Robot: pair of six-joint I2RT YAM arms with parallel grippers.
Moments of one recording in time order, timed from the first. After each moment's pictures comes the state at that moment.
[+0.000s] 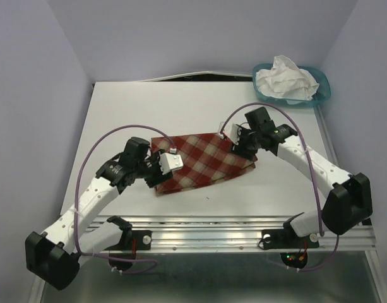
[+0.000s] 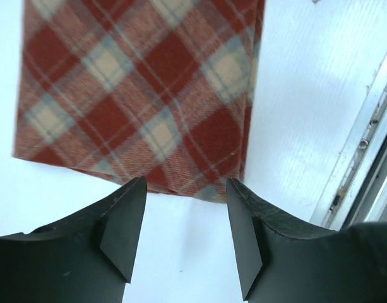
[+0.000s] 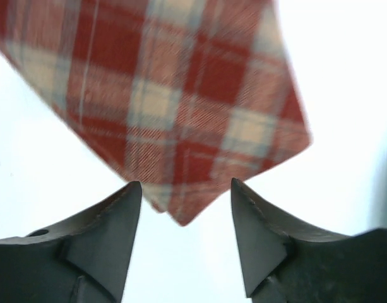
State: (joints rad) left arm -0.50 0.93 0.76 -0.70 0.36 0.73; right arm 0.48 1.43 1.10 -0.69 -0.20 -0.85
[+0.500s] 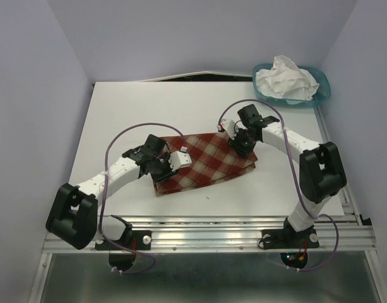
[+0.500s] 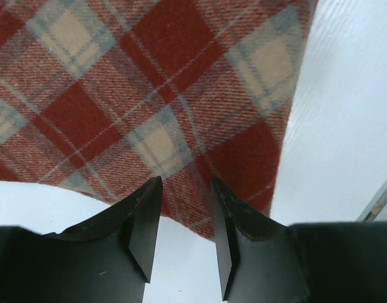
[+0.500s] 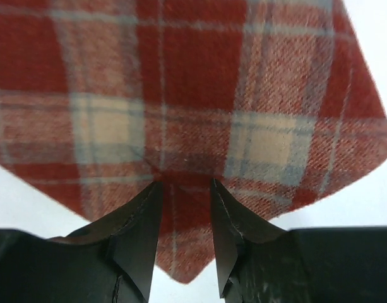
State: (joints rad) left arm -0.51 1.27 0.77 -0.58 0.26 0.70; right arm 0.42 1.71 1.26 -0.69 -0.21 -0.64
